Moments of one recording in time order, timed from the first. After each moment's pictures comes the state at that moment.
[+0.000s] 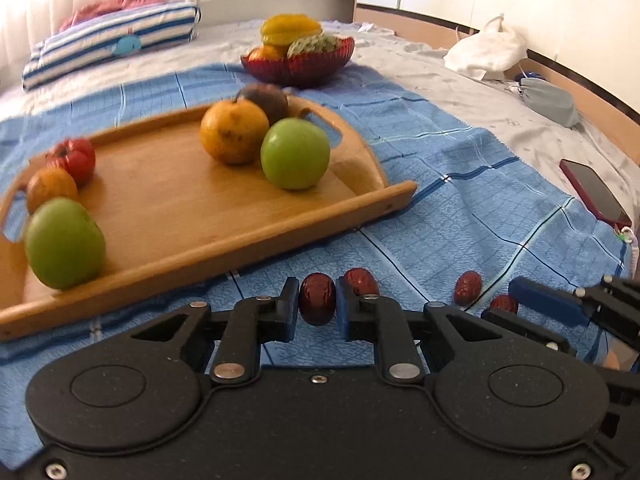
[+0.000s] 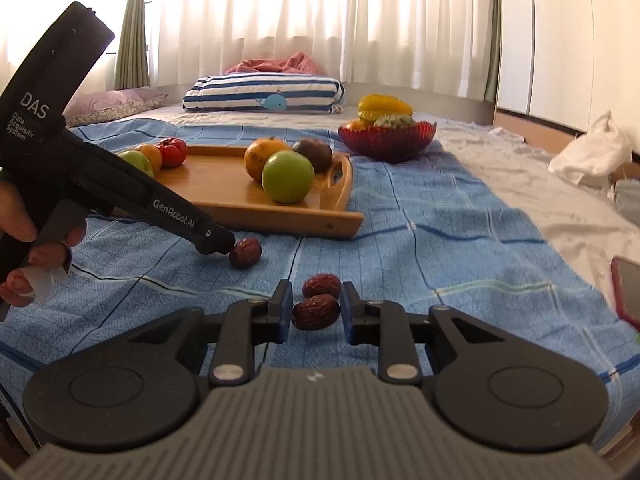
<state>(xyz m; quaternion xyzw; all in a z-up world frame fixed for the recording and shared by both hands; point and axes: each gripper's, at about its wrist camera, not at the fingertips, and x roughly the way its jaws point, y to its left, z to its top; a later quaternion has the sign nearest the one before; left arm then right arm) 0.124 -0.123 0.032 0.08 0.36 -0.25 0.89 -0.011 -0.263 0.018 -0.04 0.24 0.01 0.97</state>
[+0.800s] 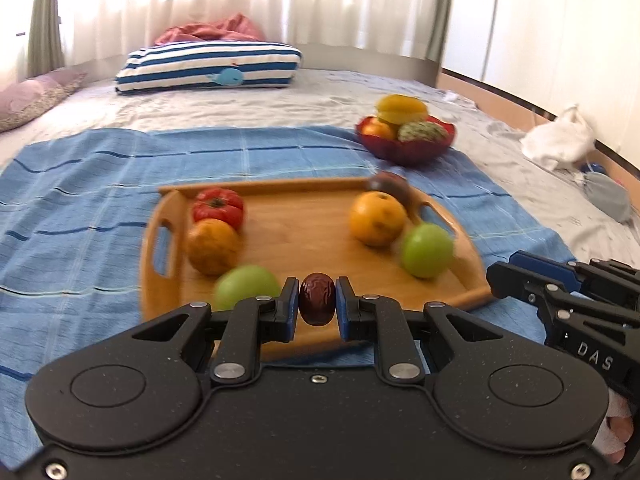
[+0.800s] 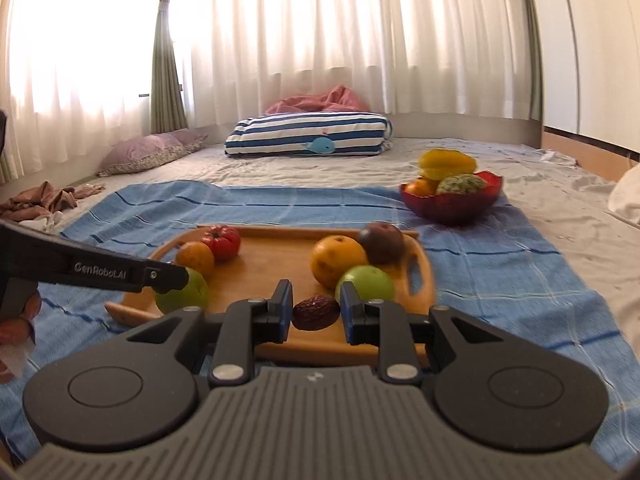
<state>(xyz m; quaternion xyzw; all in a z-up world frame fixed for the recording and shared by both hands) 0.145 -0.015 0.104 0.00 0.32 -0.14 0.94 0.077 -0.226 0.088 0.02 0.21 0.08 0.97</state>
